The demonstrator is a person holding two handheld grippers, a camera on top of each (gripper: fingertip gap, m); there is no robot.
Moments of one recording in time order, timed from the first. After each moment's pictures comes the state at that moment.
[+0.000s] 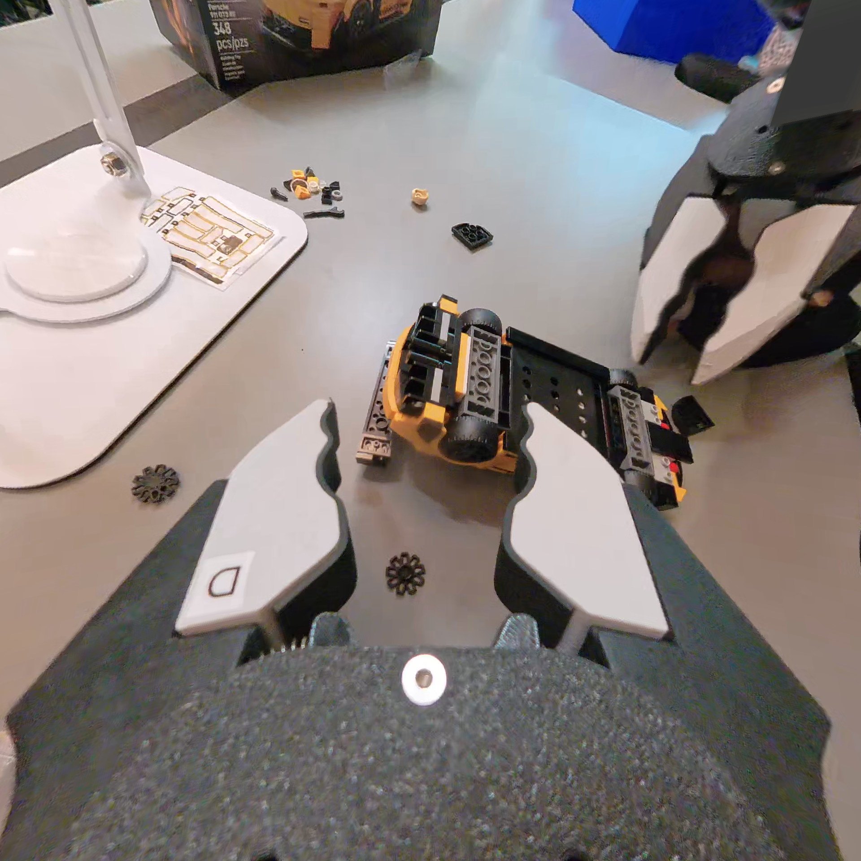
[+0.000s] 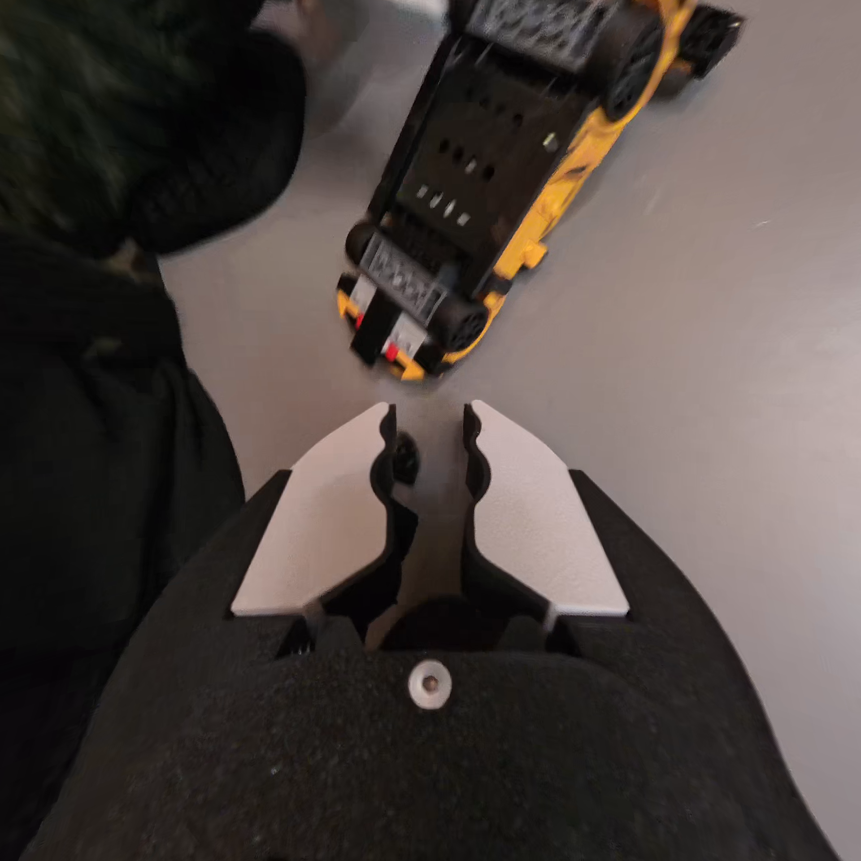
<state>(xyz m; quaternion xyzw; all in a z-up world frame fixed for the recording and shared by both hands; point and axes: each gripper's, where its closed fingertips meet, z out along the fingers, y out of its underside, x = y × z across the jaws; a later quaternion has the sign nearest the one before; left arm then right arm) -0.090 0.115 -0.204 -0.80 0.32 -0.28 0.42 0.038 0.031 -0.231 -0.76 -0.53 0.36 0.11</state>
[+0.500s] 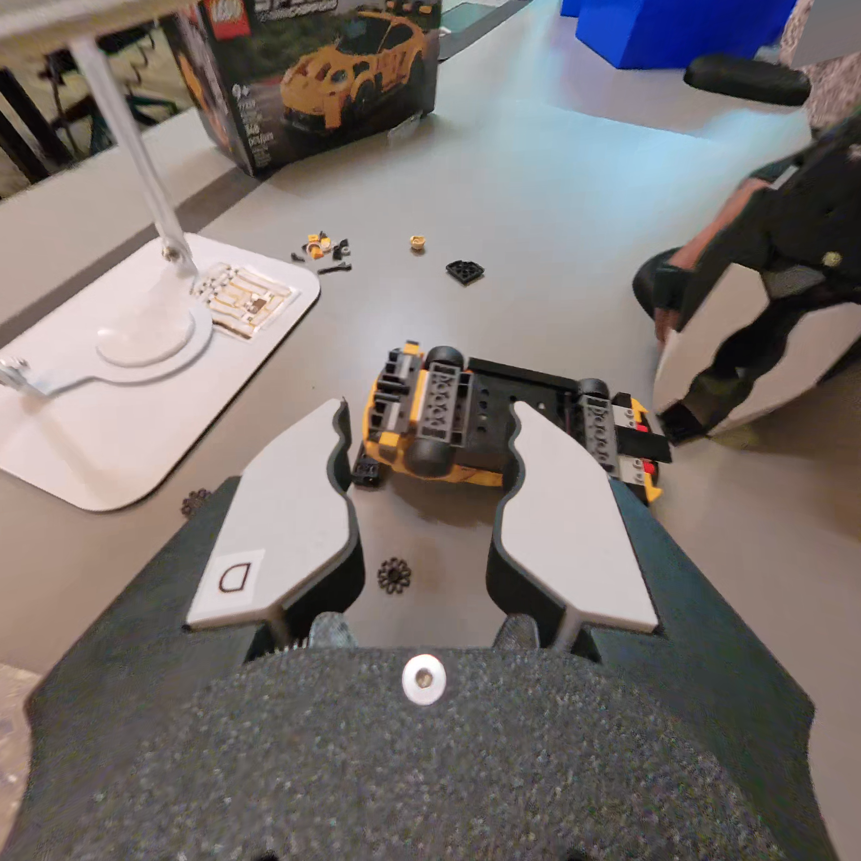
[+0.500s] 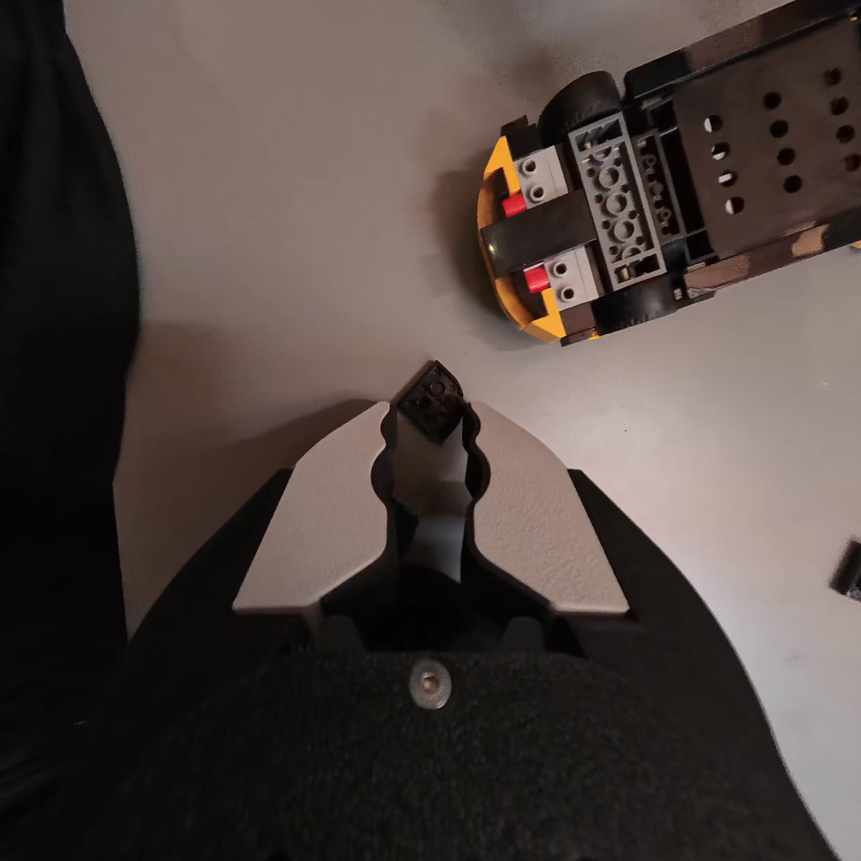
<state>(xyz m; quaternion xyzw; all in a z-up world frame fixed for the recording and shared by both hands) -0.084 0.102 -0.174 -0.77 0.35 -0.23 0.47 0.051 0.000 -0.256 -0.60 -0.76 0.19 0.17</state>
